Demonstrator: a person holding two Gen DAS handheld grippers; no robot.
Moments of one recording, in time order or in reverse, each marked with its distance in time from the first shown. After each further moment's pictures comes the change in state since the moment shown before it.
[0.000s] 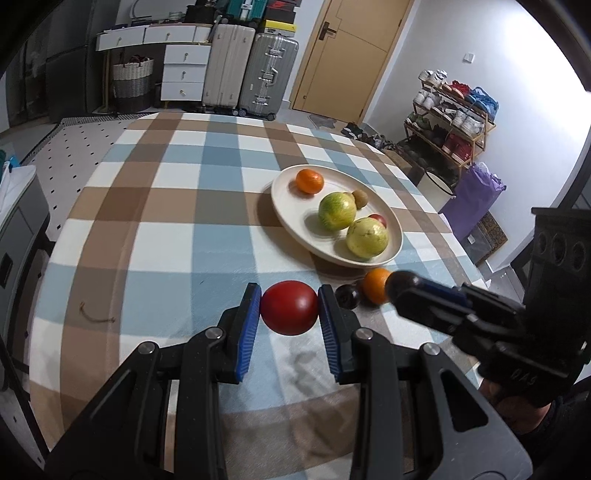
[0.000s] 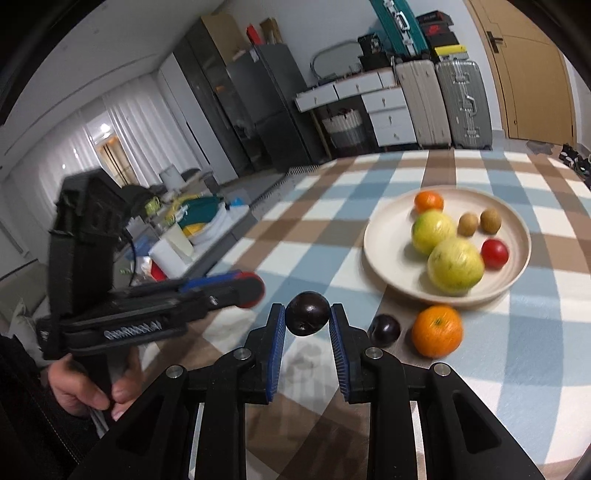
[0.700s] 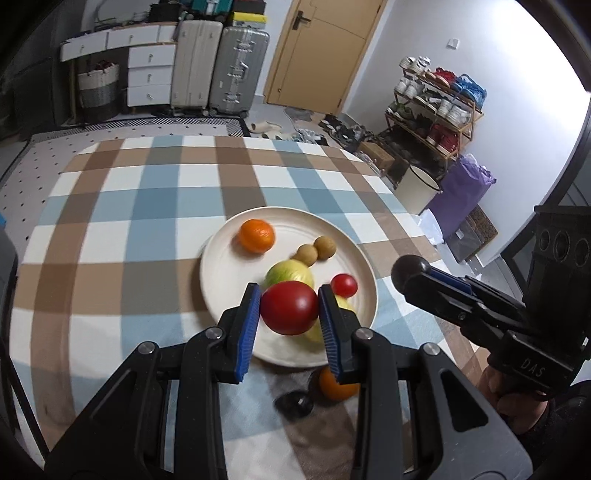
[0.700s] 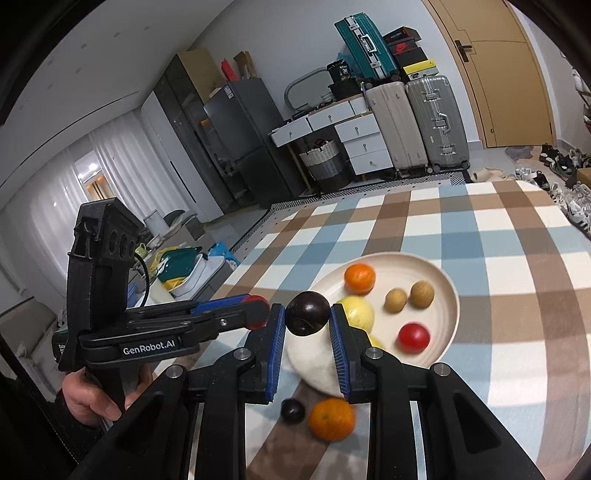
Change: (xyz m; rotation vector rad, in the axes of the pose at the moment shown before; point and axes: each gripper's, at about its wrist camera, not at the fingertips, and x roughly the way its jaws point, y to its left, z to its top) left arm 0.077 -0.057 0.100 0.059 0.049 -0.068; right arm -0.025 -0.088 0.072 0.074 -0.106 -0.032
